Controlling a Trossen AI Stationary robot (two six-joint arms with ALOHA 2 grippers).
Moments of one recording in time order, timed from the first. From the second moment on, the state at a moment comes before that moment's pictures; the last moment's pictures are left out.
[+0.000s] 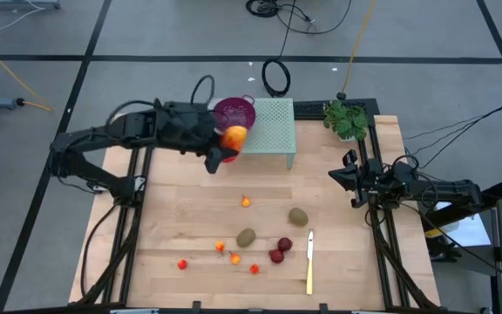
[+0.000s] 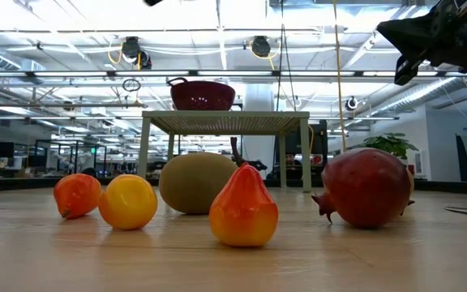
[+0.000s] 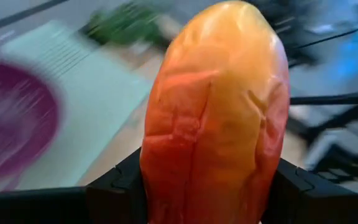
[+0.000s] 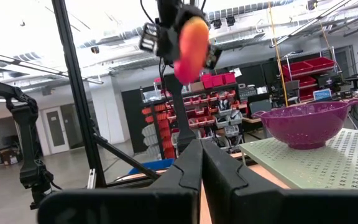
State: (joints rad) left arm 0.12 1.34 1.56 -0.71 0.01 -0.45; right arm -0.06 0.09 0.01 0.39 -0.03 0.22
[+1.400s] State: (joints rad) left arm 0.34 1.44 1.56 -0.58 -0.26 -0.43; right arm -0.06 0.09 0.01 0.38 -0.03 0.14
